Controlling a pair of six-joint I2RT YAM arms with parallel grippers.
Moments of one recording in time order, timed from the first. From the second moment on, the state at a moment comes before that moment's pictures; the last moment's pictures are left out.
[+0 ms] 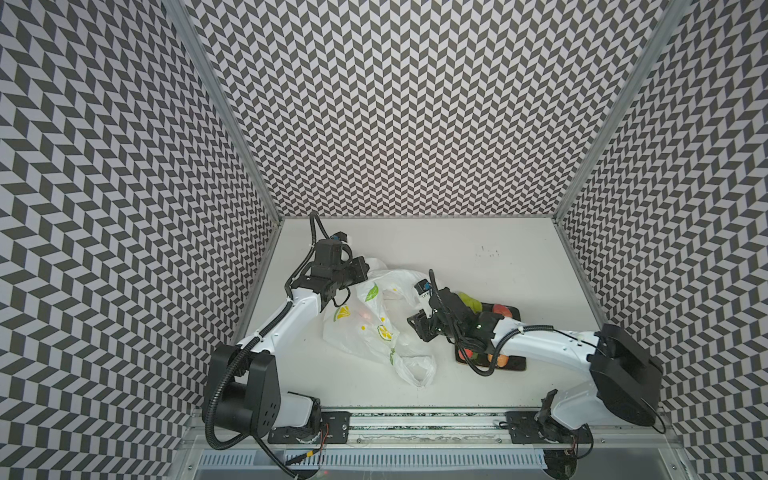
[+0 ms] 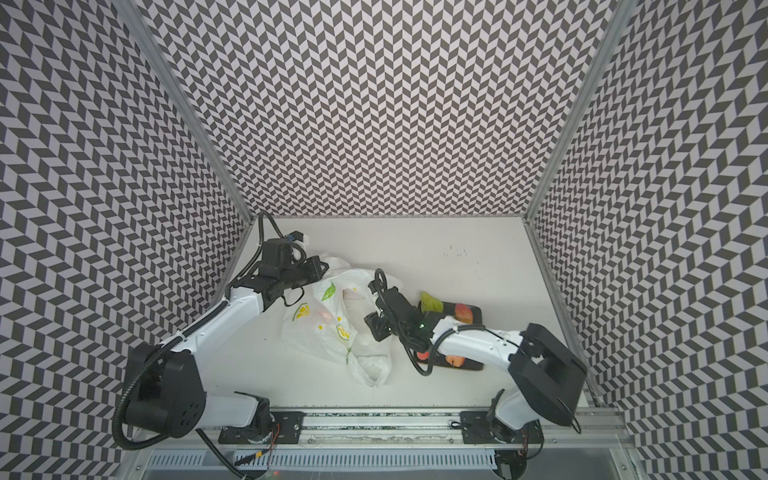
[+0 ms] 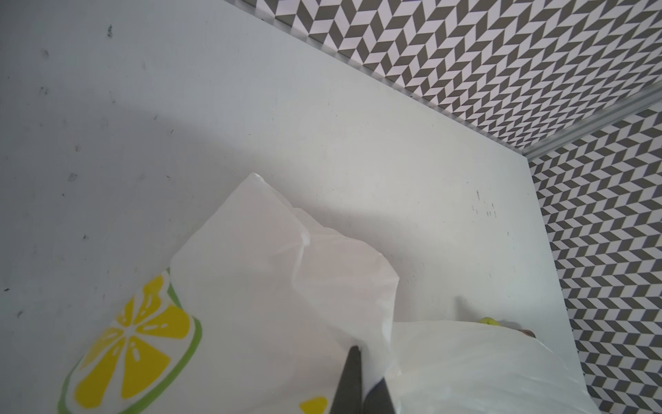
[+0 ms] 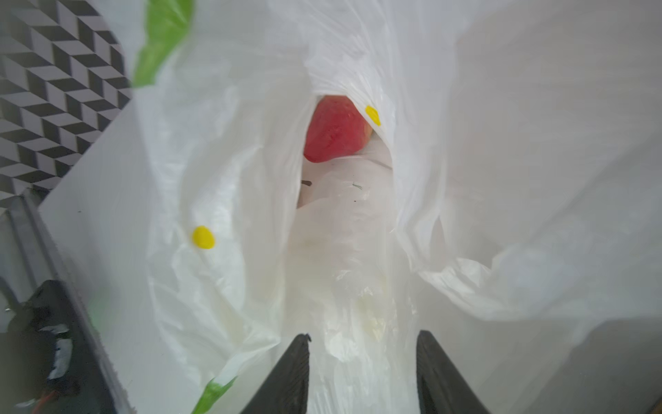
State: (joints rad) left arm -0.23 1.38 0.95 -0.22 0.32 -0.48; right arm 0.94 1.54 0.85 -0.03 0.06 0.36
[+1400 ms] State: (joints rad) left arm -0.43 1.21 0.95 -0.20 0.42 -0.42; right arm 0.92 1.66 0.81 0.31 0.06 0.52
